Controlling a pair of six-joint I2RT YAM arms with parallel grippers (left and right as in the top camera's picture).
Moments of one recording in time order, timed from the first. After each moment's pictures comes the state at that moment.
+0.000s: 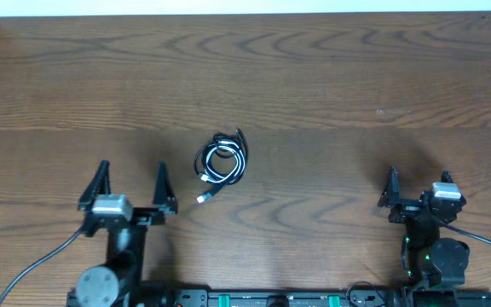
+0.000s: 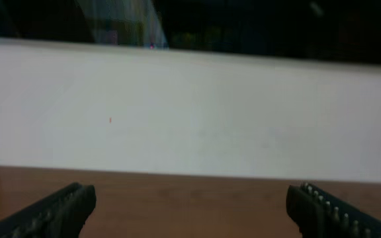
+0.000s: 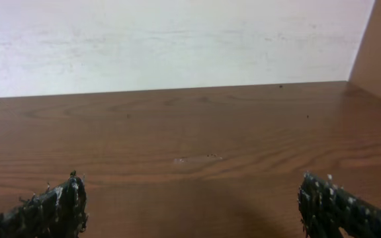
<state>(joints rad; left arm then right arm) -0.01 0.03 0.28 -0.07 0.05 -0.11 0.01 0.01 0.01 -0.06 0.10 0.05</state>
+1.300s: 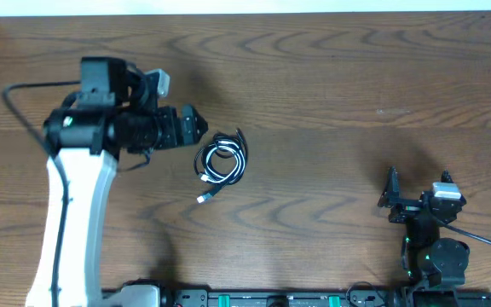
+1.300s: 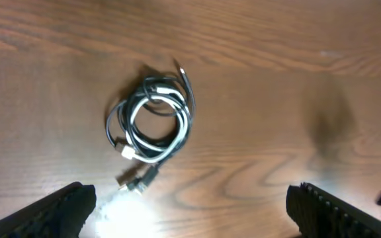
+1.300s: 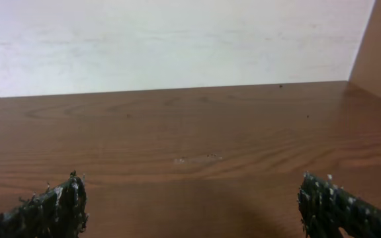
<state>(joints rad) -0.02 1.41 1.42 -1.16 0.44 -0.16 0.01 0.01 0.01 -0.06 0.10 0.05</state>
